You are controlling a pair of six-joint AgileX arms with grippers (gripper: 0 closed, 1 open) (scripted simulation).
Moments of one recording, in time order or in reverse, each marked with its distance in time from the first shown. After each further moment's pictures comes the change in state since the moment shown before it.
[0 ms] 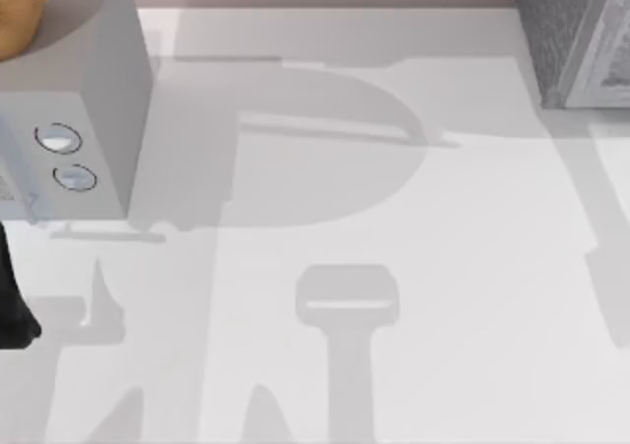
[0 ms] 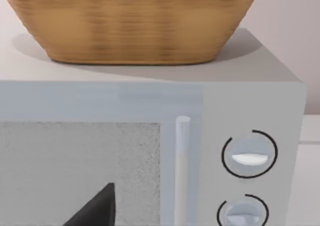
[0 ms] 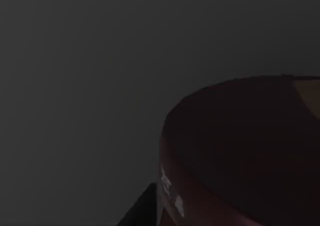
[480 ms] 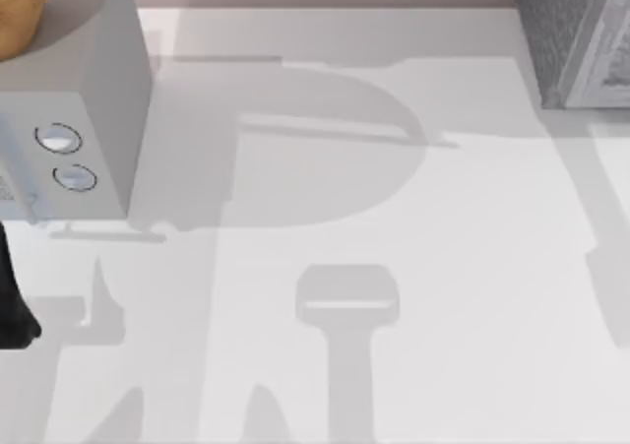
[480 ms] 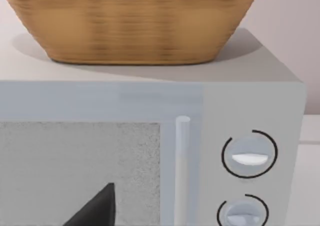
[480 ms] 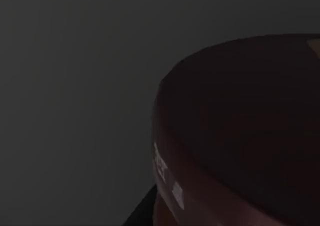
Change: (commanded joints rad) left arm 0.000 0.000 0.000 0.000 0.000 0.000; right arm 0.000 0.000 0.000 0.000 0.000 0.000
